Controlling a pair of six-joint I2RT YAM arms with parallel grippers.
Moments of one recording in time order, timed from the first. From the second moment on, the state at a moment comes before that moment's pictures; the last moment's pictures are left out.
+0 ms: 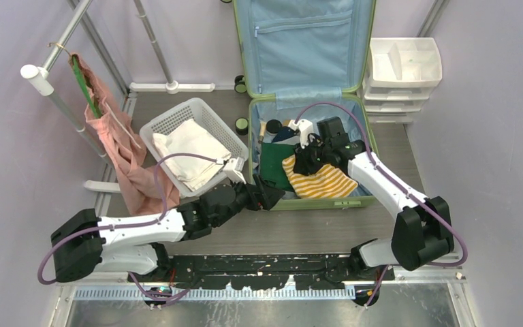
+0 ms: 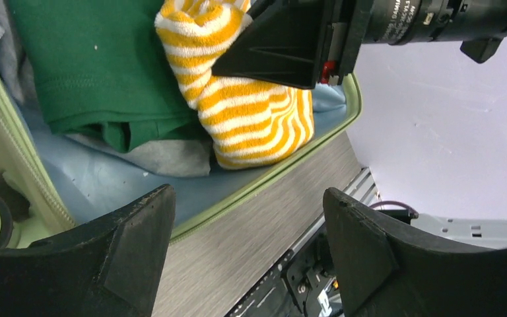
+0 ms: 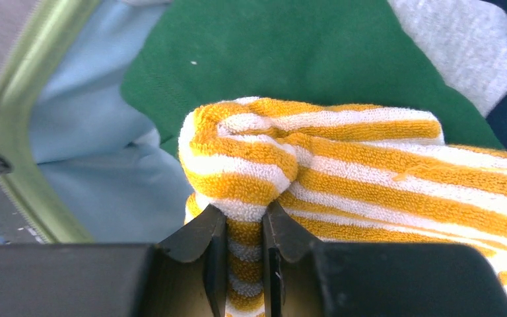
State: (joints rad) left arm -1.12 1.17 0.56 0.40 -0.30 -0.87; right arm 0.39 1.38 1.01 -0.51 -0.39 -0.22
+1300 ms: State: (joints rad) left arm -1.10 1.62 0.75 0.59 -0.31 -0.89; right arm 0.21 1.44 1.03 -0.55 -0.69 -0.10
